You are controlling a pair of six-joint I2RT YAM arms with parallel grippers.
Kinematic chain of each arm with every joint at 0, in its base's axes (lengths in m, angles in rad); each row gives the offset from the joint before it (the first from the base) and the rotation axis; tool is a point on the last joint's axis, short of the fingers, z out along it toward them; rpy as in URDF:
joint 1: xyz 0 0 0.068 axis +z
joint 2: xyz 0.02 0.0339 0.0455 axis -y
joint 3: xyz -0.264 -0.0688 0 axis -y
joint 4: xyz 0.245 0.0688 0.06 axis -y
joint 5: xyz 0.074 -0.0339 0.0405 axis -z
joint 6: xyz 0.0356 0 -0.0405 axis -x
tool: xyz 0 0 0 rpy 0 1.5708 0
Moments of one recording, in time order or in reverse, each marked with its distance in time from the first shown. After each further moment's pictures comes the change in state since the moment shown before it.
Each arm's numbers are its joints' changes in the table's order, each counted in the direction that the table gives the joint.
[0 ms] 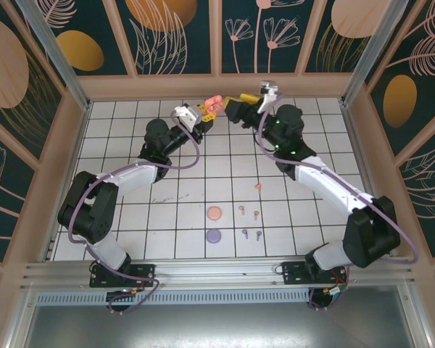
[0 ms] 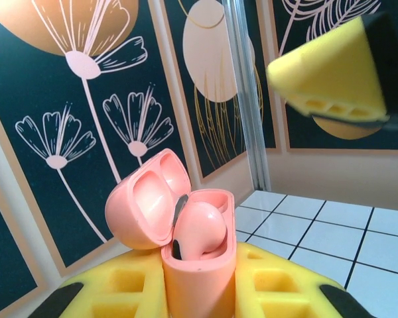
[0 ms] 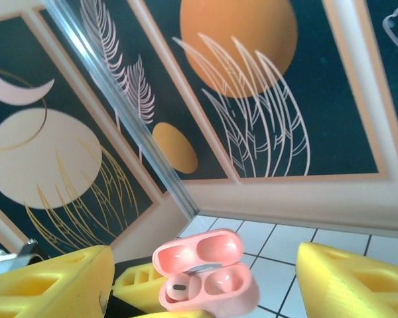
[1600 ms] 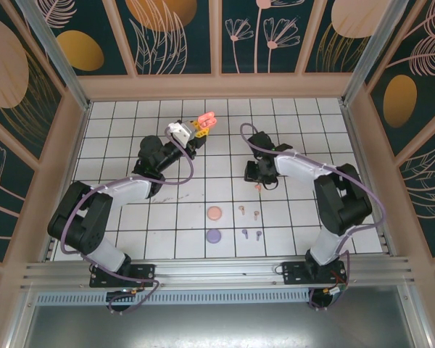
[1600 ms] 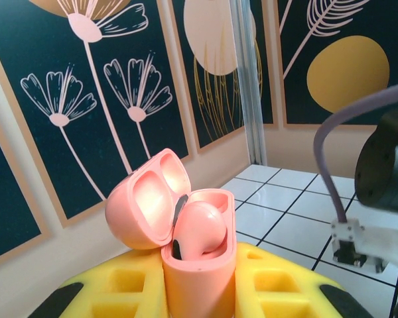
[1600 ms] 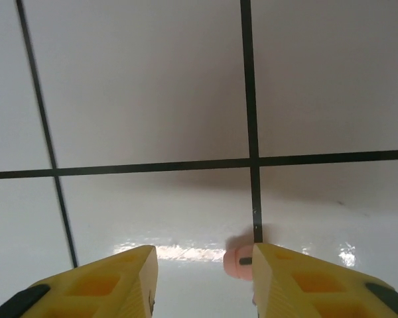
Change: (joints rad) left arm 0.000 0.108 -0.222 0.055 -0.031 0.001; right arm 0.026 -0.335 0.018 -1.039 0.248 -0.010
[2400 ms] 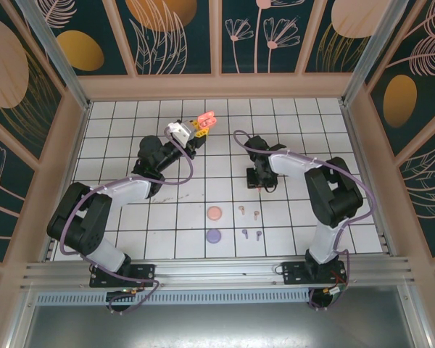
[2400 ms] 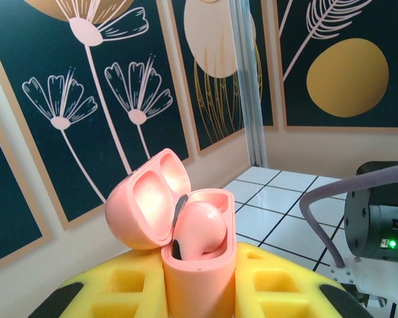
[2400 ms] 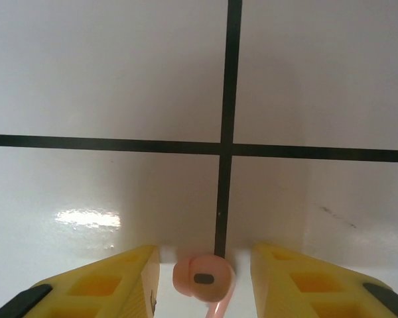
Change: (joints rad) left arm 0.000 0.007 0.000 -0.001 0.000 0.000; right arm 0.009 -0.082 0.021 -0.066 0.043 0.129
